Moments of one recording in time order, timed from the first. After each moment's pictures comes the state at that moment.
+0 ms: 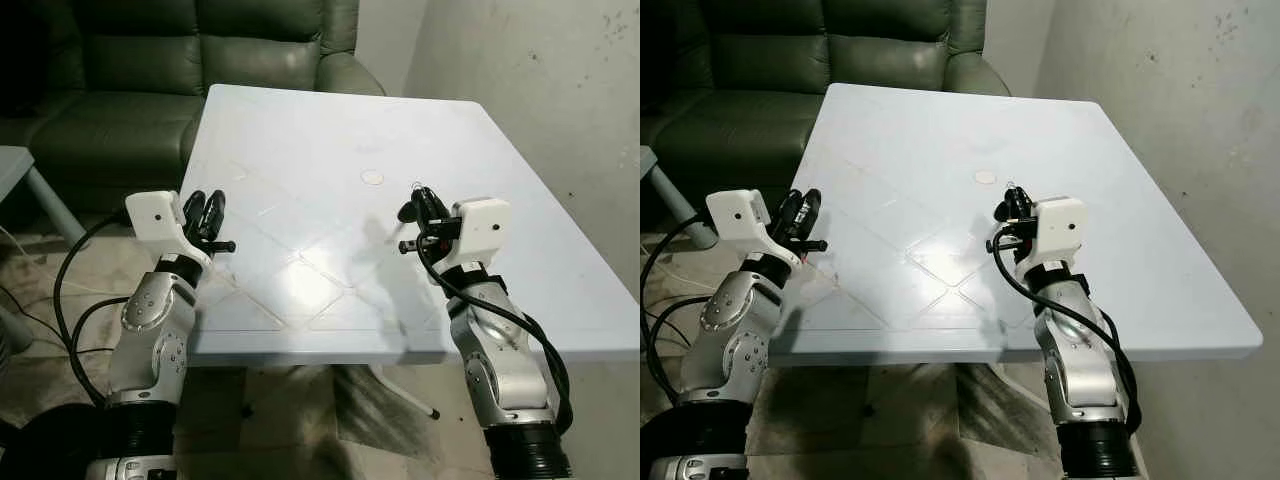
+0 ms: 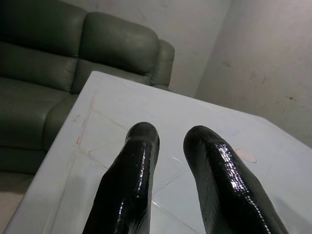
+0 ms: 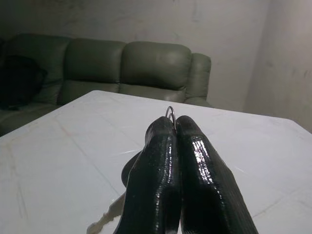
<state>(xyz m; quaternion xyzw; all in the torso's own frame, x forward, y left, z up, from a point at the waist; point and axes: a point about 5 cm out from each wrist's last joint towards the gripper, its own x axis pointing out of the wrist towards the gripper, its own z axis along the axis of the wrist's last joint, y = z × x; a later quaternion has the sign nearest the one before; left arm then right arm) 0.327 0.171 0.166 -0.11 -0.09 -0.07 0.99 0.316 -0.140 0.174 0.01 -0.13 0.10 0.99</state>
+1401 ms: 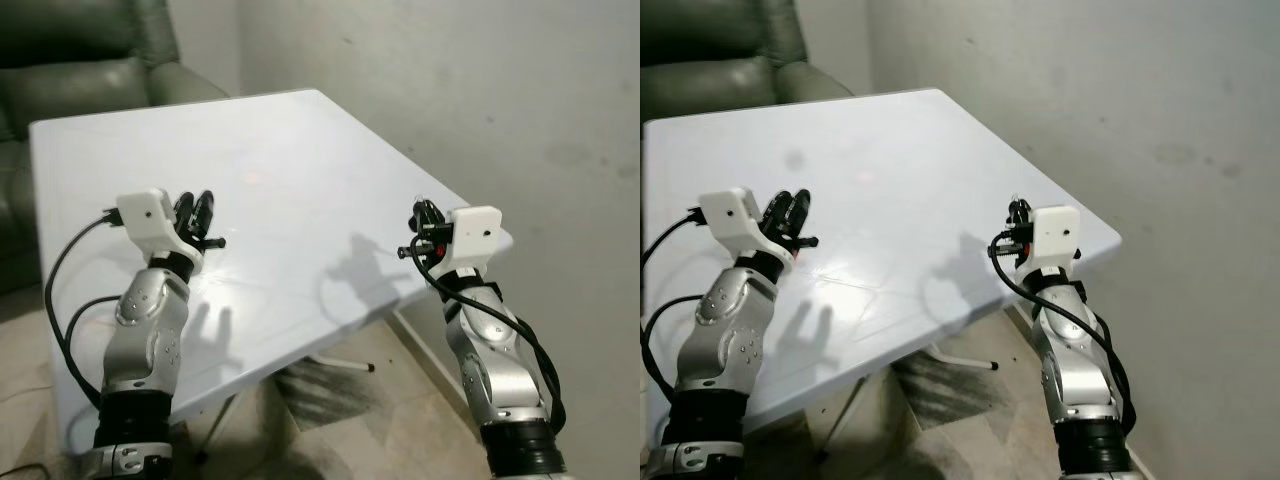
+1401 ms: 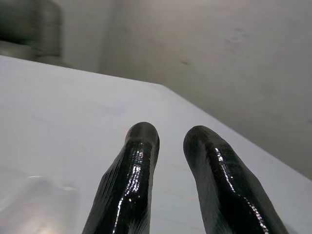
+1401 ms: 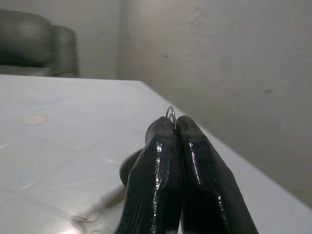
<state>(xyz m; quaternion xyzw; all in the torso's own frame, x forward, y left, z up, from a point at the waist) 0.334 0.172 0.164 -0.12 -0.07 -0.06 0.99 0.321 -0.146 0.160 -0.01 -0.10 0.07 0.99</state>
